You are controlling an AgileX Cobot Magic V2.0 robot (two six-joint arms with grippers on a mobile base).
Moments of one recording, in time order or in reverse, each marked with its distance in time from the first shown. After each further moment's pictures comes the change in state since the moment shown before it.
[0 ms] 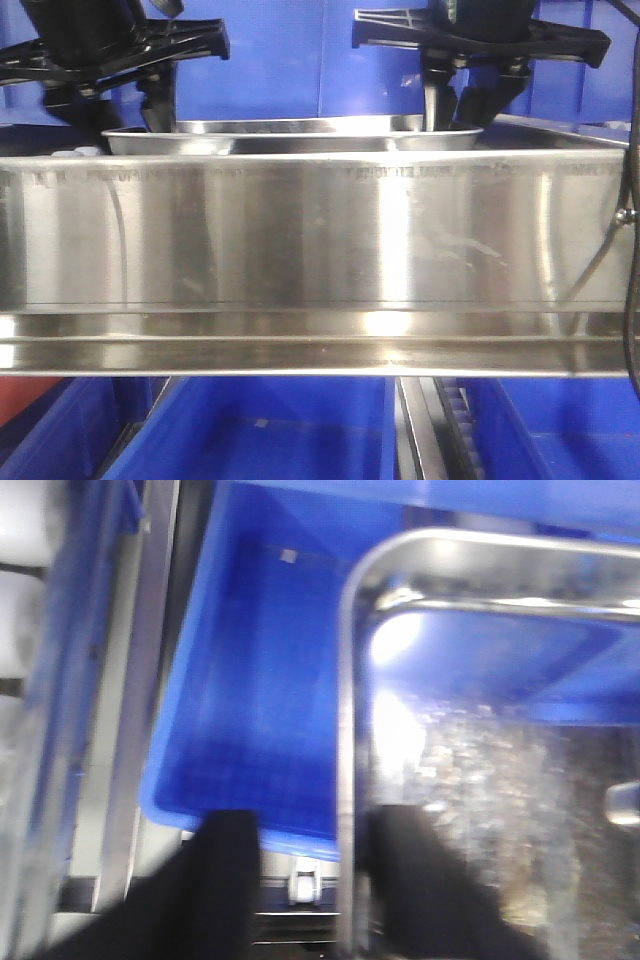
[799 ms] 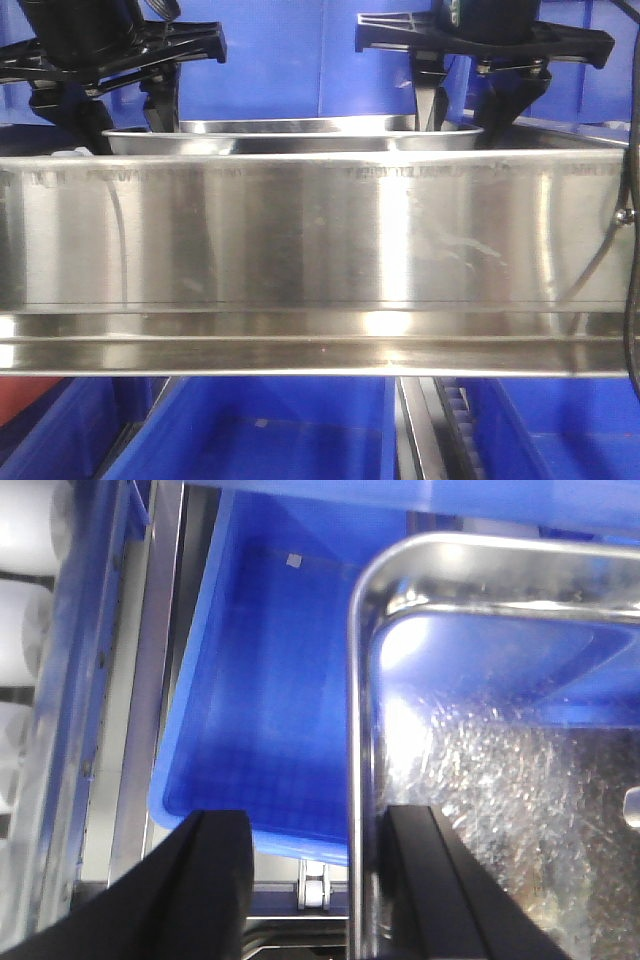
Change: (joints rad) left arm 0.002 0.000 0.002 0.025 0.002 0.000; right arm 0.000 0.000 0.004 -0.012 0.010 0.000
